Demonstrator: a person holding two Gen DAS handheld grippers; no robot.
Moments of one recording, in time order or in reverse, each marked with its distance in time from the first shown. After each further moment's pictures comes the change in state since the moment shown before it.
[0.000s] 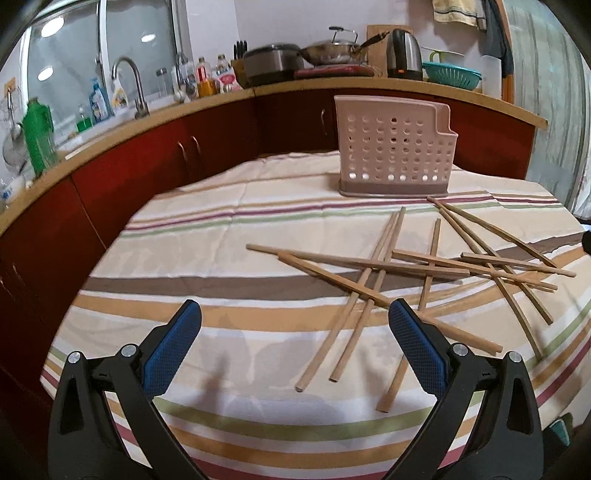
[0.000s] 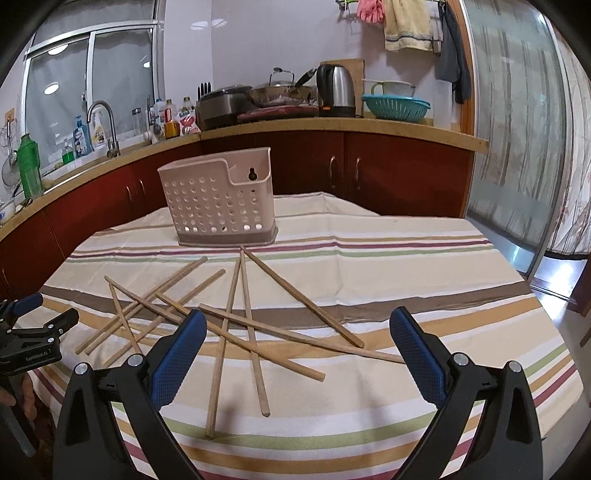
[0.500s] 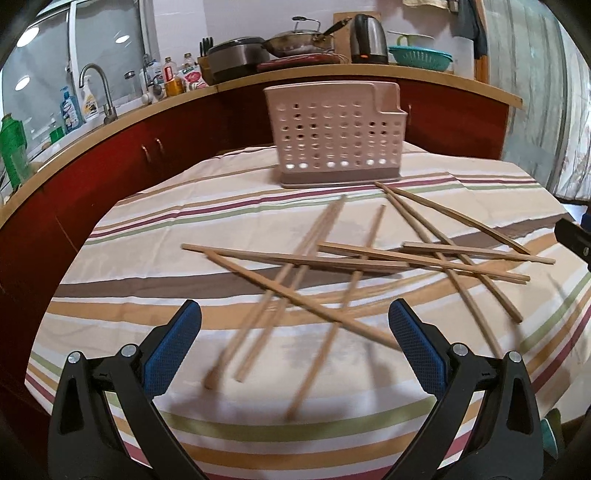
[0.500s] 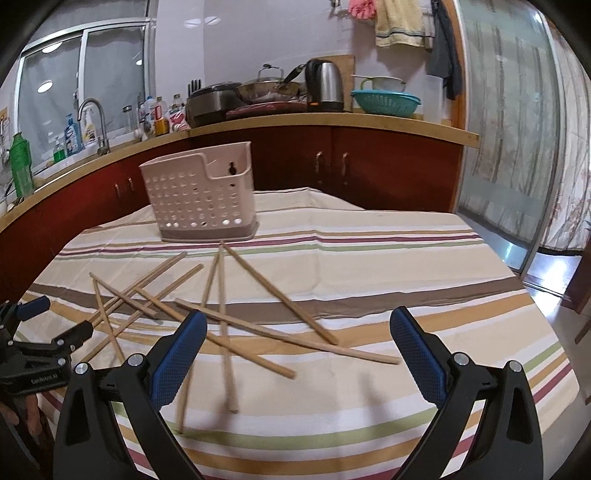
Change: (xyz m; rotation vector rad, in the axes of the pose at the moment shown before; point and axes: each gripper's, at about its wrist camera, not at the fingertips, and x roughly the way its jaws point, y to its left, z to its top) left arm 0.003 -0.070 0.002 0.074 0.028 -0.057; right arm 0.004 -0.027 -0.001 0.008 -0.006 -0.038
